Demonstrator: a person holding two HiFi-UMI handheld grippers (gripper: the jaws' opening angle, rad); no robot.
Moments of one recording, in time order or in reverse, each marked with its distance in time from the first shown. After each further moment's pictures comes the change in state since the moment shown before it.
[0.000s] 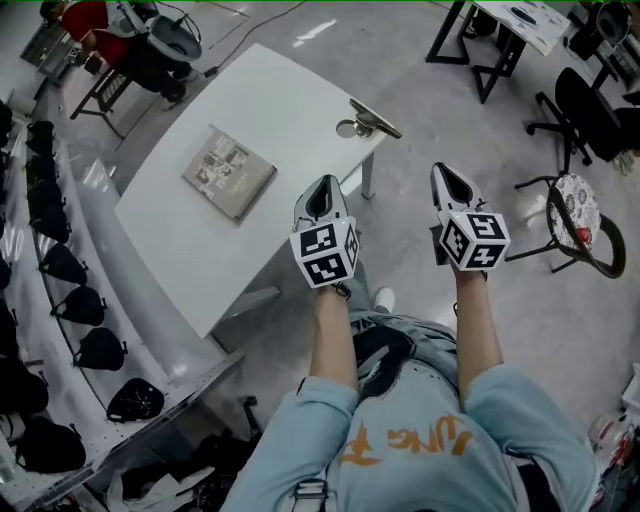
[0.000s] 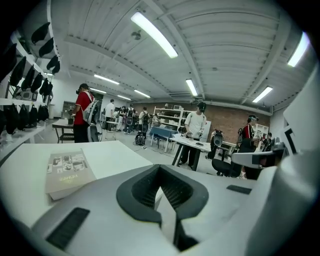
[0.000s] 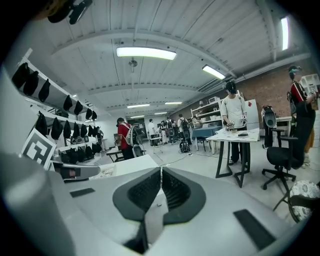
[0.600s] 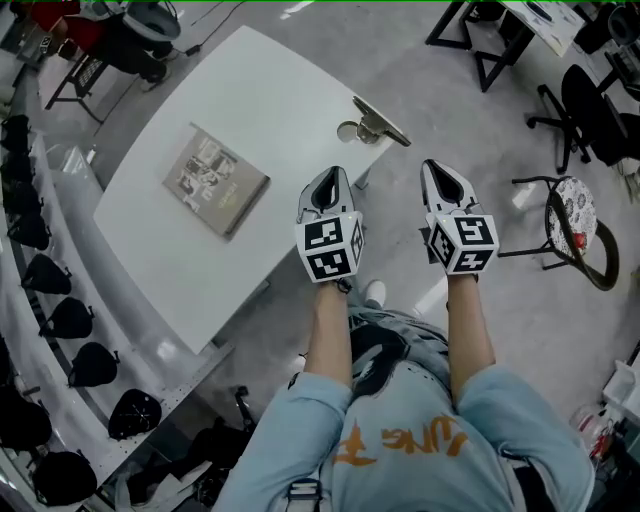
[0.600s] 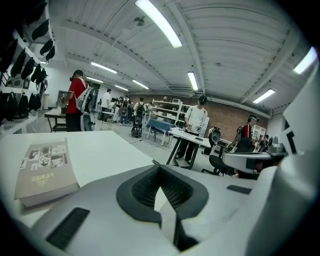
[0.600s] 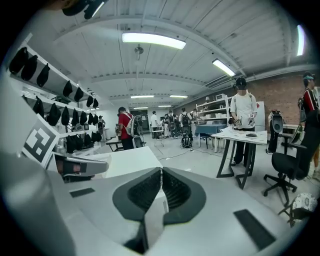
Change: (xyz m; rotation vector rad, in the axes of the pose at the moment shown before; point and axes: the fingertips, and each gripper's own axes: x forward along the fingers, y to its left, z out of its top) left arm 0.084 0.015 -0.015 -0.034 0.087 -0.062; right arm 0.085 0.005 -0.017 -0.091 0.082 0.005
